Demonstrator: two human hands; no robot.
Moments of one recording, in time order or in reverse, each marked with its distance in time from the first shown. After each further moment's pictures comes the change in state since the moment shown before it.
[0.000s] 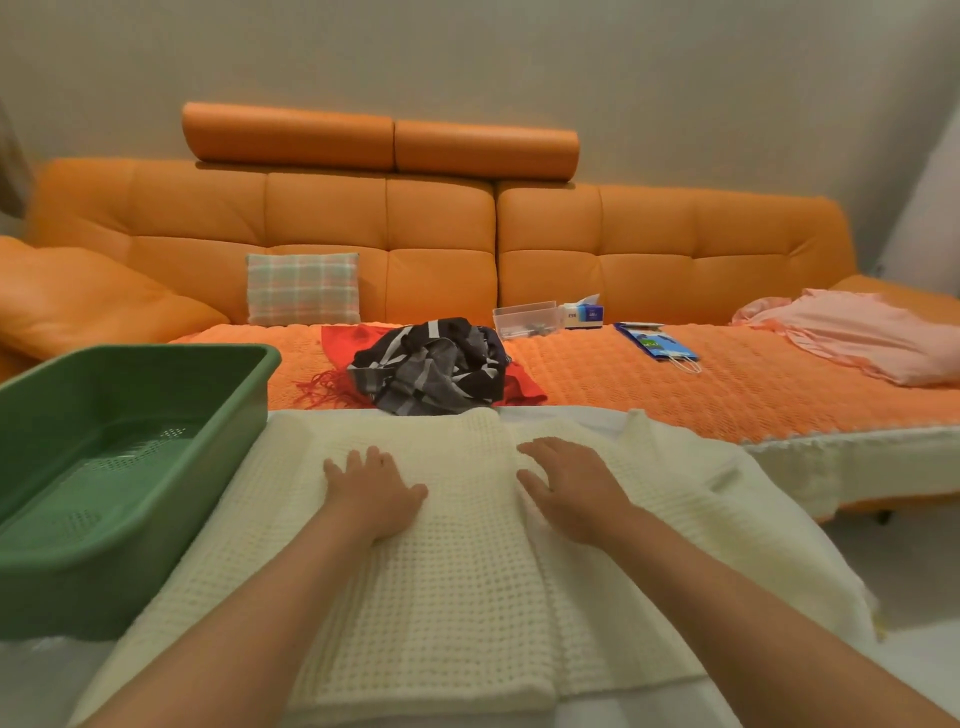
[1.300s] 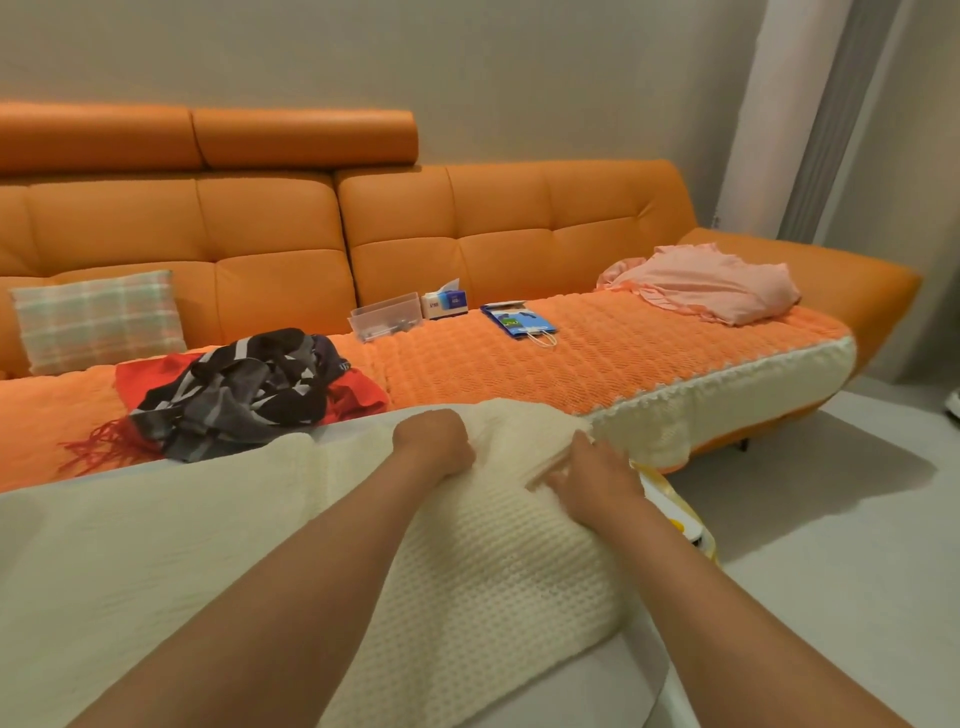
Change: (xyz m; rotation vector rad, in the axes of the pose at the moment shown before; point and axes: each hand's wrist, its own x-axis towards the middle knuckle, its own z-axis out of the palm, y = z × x) left_hand 0.068 0.306 -0.031 -0.016 0.106 0.353; right_hand -0.045 0.218 -0.052 0.015 0.022 0.661
